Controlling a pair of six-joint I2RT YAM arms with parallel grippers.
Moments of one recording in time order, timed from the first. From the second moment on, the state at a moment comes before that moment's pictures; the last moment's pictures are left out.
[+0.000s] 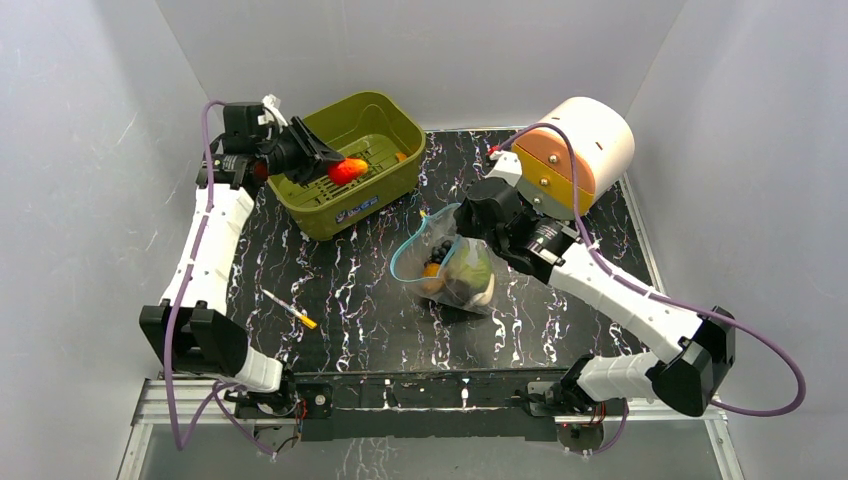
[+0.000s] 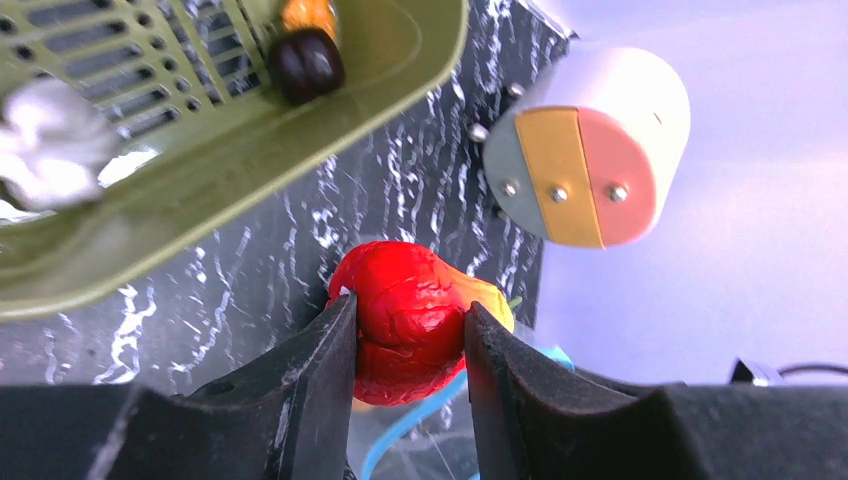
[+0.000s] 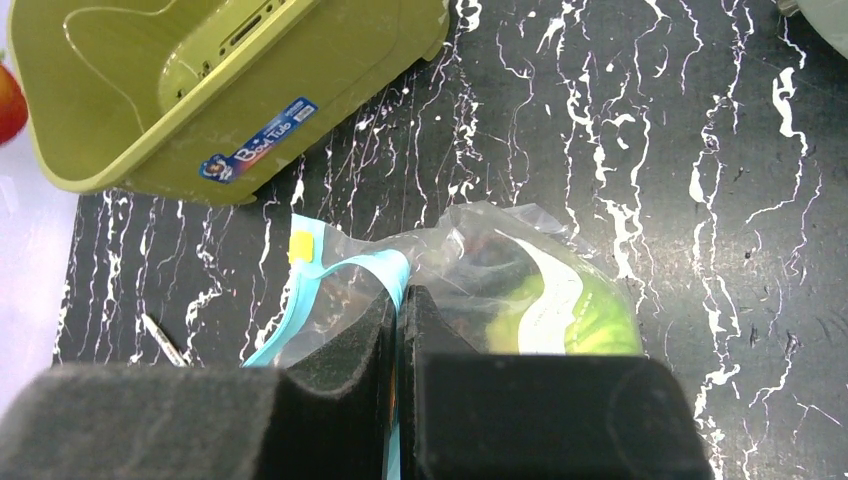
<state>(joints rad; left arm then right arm) -0.07 1.49 1.59 -0.74 0.42 -0.72 0.79 1.26 1.19 -0.45 0.43 0.68</state>
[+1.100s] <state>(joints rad) -0.35 1.51 1.38 -0.60 0.61 -0.86 0.71 1.40 1.29 -0.39 0.29 0.75</state>
